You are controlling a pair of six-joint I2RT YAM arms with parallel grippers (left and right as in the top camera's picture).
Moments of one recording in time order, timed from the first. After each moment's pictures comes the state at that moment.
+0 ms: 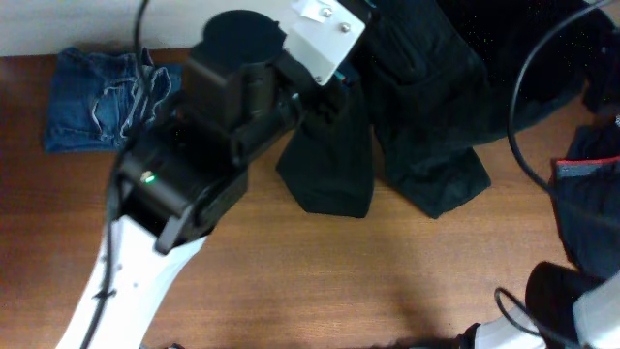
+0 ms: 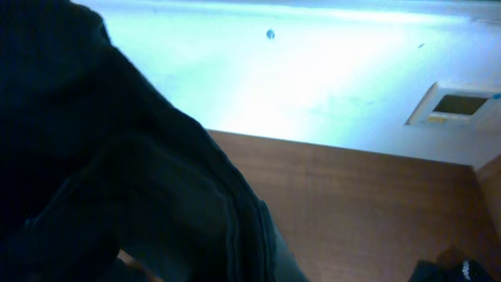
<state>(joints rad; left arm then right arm) -0.67 1.59 2.20 -0.82 0.05 0.16 -0.36 1.76 2.91 -1.68 -0.49 -0.26</state>
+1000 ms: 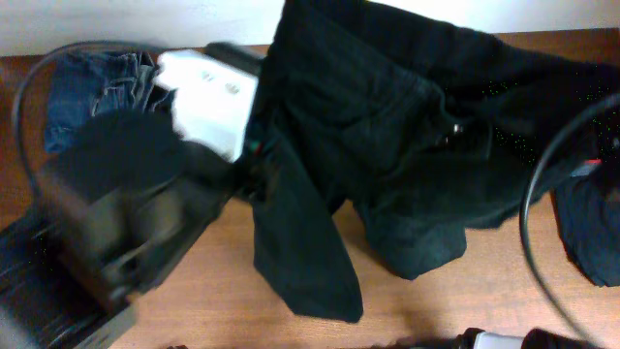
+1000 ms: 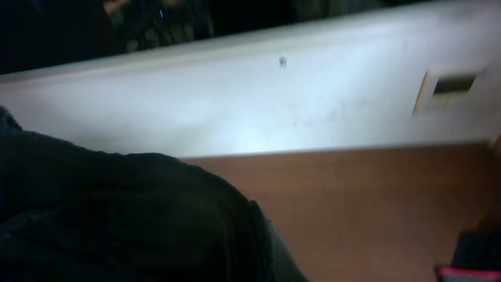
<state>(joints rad) -0.81 1.48 2.45 -1.30 -0.28 -0.12 -0.35 1.50 2.77 -1.69 -0.48 0.02</state>
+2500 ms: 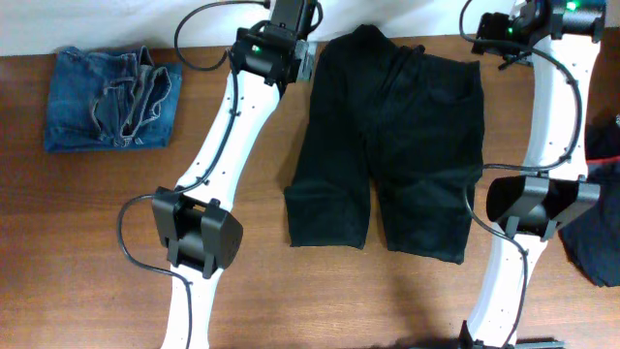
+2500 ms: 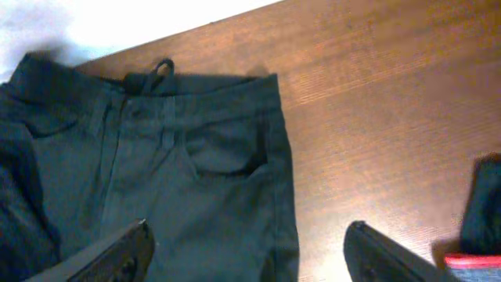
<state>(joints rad) -0.44 2.33 2.45 -1.03 -0.42 -0.09 -0.18 2.37 2.76 -1.41 0.02 0.13</state>
